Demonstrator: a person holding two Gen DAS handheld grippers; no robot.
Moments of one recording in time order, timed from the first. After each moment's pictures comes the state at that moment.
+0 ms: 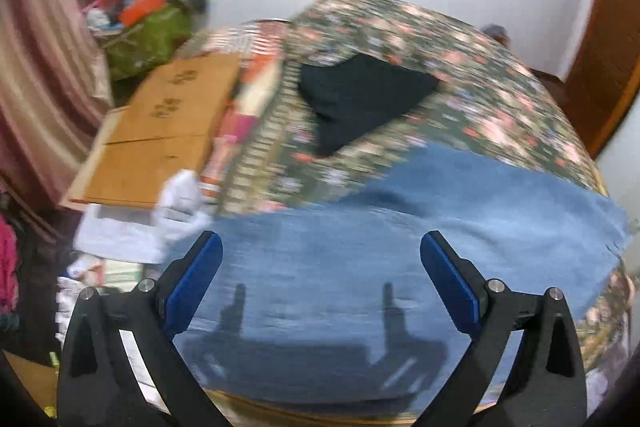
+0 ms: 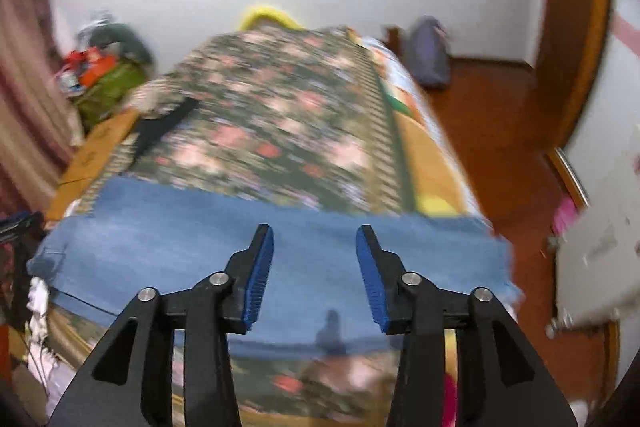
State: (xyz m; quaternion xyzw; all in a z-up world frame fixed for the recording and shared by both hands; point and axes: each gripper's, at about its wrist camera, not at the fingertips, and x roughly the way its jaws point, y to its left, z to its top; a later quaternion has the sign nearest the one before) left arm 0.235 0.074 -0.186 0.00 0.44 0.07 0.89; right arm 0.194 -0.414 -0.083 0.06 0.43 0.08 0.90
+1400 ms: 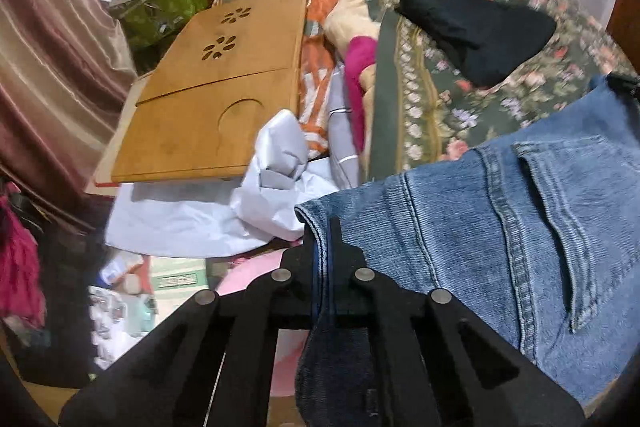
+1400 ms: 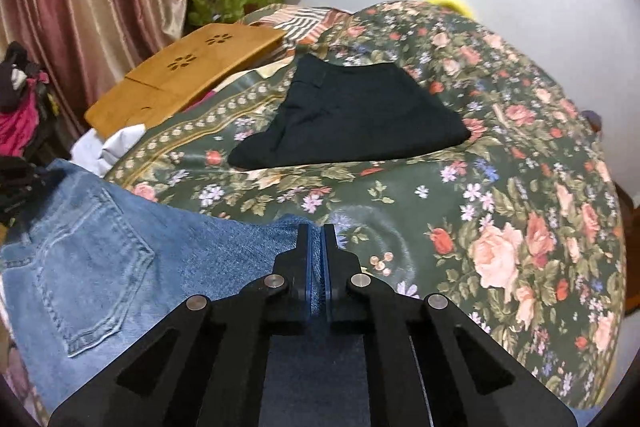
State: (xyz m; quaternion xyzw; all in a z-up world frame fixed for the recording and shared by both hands) left arm 0.262 0.222 -0.285 0.05 0.52 0.10 0.85; right arm 0.312 -0.095 -0.173 -0.11 0.44 0.27 0.85
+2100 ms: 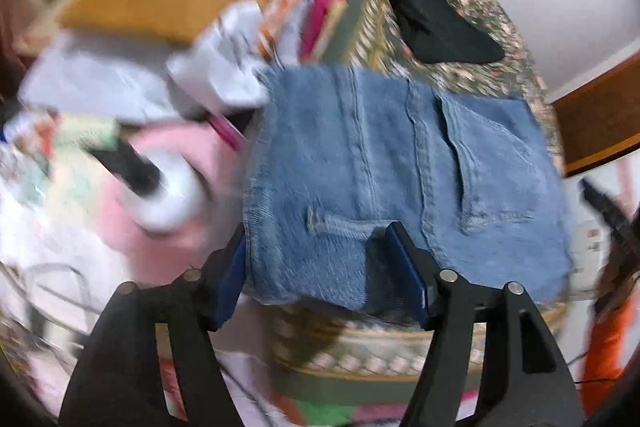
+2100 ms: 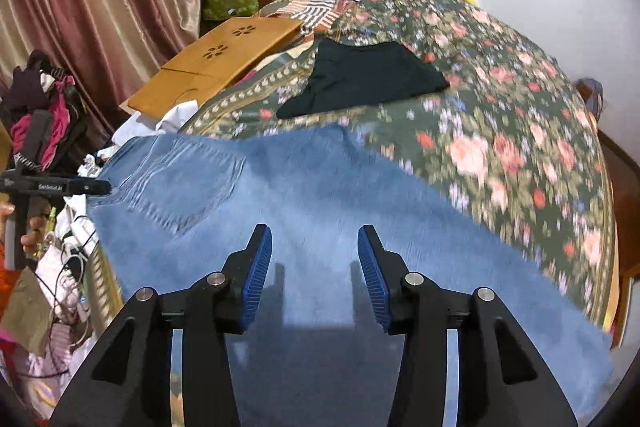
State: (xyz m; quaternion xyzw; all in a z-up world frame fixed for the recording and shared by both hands) left arm 0.185 0.242 -0.293 -0.23 0.57 -0.01 0.79; right arm 0.219 -0.146 -0.123 -0.07 0.48 0.29 0.82
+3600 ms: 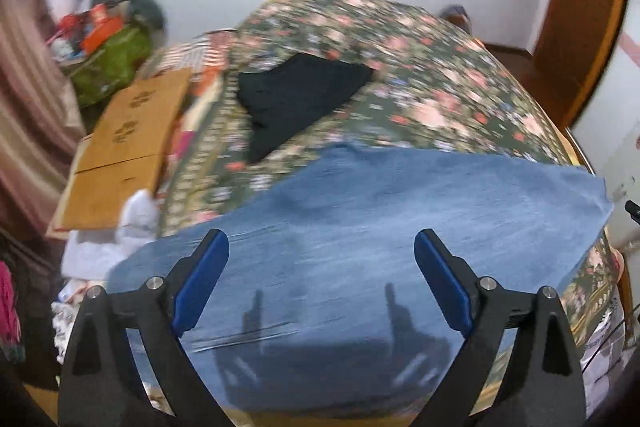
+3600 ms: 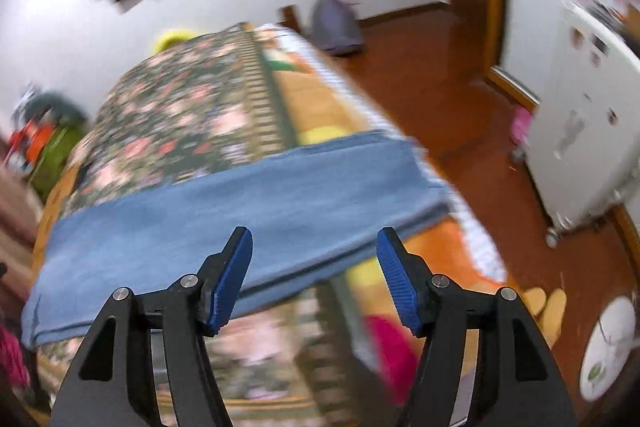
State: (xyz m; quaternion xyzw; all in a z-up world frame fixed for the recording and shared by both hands) left arm 0.247 -0.034 -0.192 0.04 0.46 -0.01 0.89; right arm 0.137 -0.530 -0.157 0.19 0.45 -0.09 0.87
